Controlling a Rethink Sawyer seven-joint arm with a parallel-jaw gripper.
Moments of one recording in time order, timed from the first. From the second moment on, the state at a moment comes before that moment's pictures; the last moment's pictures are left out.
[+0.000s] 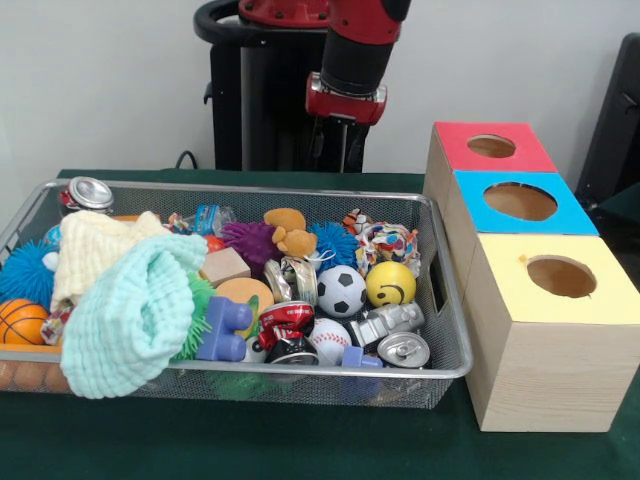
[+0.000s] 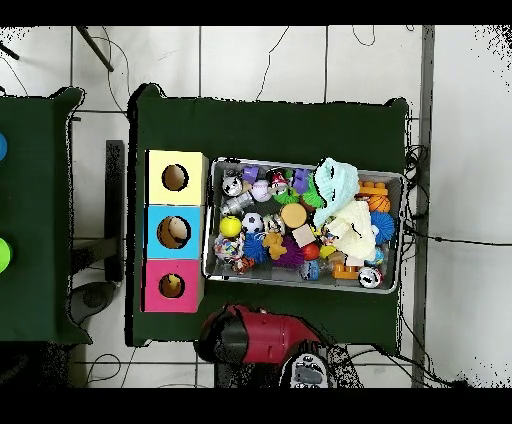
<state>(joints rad) -0.09 -0.64 -0.17 2.14 -0.16 0.20 1.76</state>
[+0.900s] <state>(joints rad) -0.06 -0.60 -0.17 2.00 -0.16 0.25 1.76</state>
